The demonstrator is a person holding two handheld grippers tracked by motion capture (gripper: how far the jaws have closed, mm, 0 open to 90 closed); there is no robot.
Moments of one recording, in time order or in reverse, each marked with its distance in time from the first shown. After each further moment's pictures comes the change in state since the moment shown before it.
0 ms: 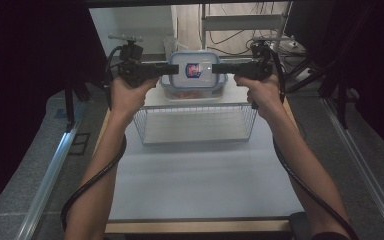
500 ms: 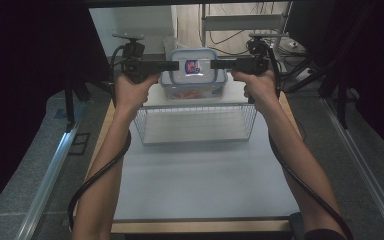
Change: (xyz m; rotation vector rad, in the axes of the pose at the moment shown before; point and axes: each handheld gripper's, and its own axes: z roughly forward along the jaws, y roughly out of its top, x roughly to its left) left arm 0.019 0.002 0.014 -0.015 0.014 -0.069; right arm -0.017 0.009 0.013 0.010 -0.028 0.047
